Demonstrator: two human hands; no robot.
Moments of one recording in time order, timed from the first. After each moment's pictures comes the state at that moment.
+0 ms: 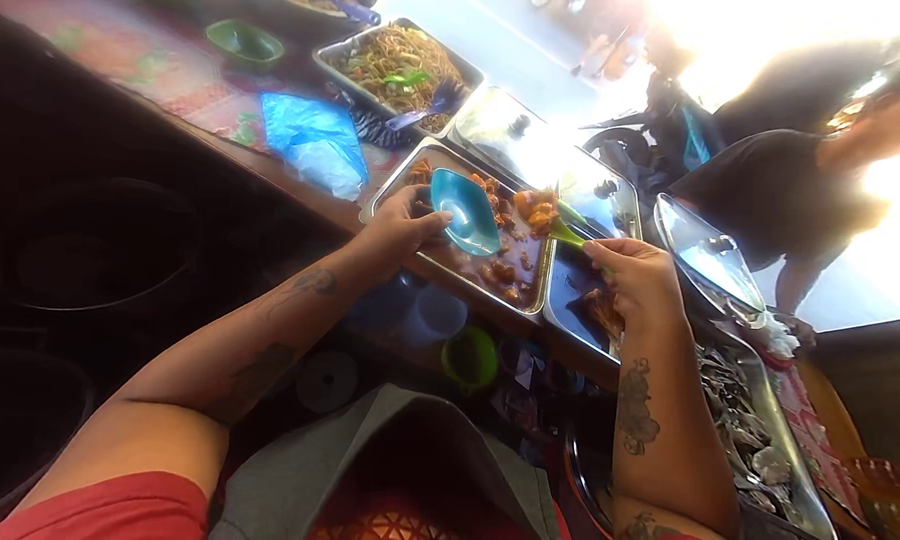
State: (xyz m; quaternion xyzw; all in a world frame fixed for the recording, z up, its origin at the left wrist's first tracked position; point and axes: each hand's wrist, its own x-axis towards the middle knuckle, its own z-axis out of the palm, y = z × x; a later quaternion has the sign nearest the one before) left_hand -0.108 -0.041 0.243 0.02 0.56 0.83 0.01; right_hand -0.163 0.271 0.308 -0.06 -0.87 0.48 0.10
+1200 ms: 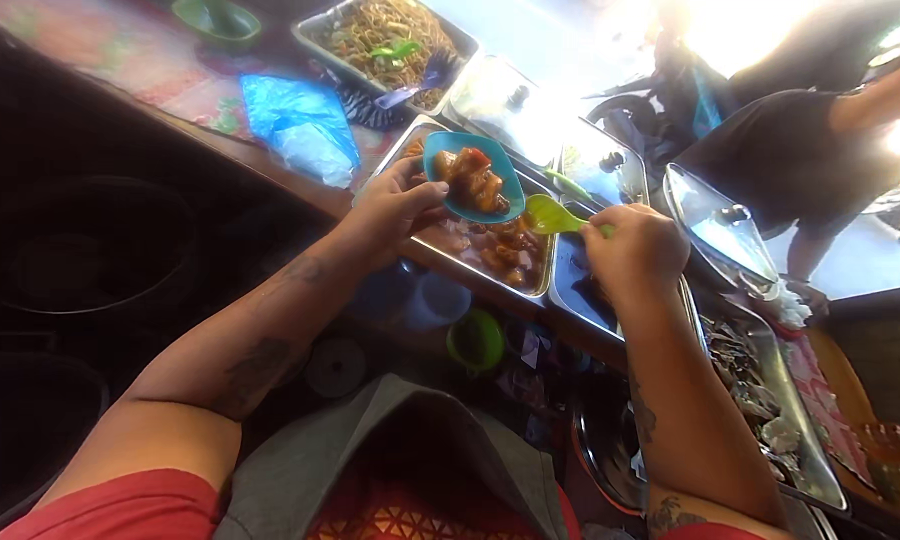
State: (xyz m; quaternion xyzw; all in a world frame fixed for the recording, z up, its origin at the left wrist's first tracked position) left_hand -0.107 -0.043 0.253 0.03 0.49 0.87 0.00; right_hand -0.142 0.237 0.318 0.09 -0.97 -0.01 0.20
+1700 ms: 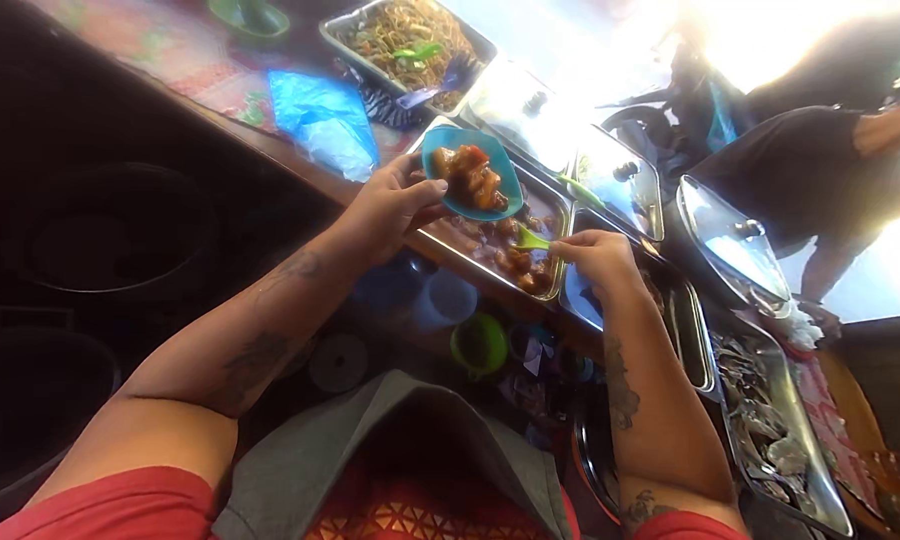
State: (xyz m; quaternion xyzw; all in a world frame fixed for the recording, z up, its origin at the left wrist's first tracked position) left_hand -0.095 -0.058 0.251 0.02 0.49 0.87 -0.02; right_hand -0.183 0.250 0.272 -0.05 -0.94 0.33 -0.02
